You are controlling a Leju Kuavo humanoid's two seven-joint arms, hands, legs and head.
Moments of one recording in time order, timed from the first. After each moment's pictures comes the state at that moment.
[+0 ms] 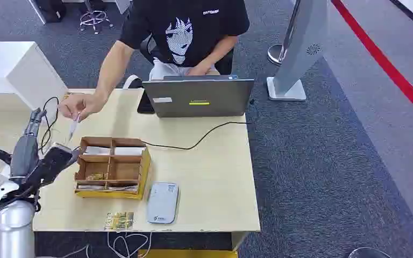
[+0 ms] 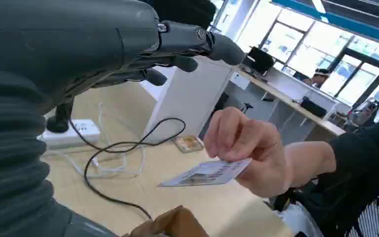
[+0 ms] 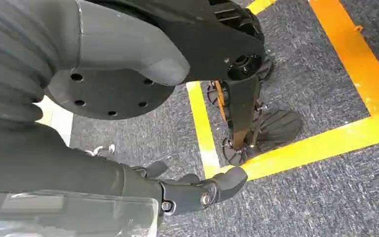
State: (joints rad) left arm -0.35 0.01 0.23 -1.43 -0.81 -0.05 -0.27; right arm -0.05 0.07 -0.02 -0.18 -0.28 -0.13 0.01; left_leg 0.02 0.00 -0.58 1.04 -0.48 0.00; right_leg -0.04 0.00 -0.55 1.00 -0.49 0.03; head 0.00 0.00
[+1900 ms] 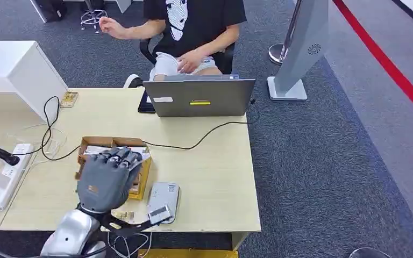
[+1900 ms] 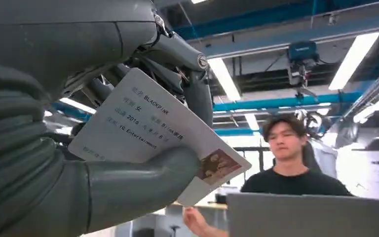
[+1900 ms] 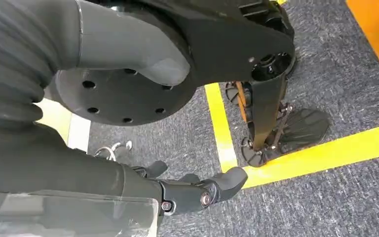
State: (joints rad) left arm -0.11 -0.01 -0.37 -1.79 -1.51 0.34 -0.12; right arm -0.05 0.09 0.00 -0.17 -0.25 -0.17 0.06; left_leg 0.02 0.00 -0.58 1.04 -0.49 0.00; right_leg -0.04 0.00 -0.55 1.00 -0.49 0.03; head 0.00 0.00
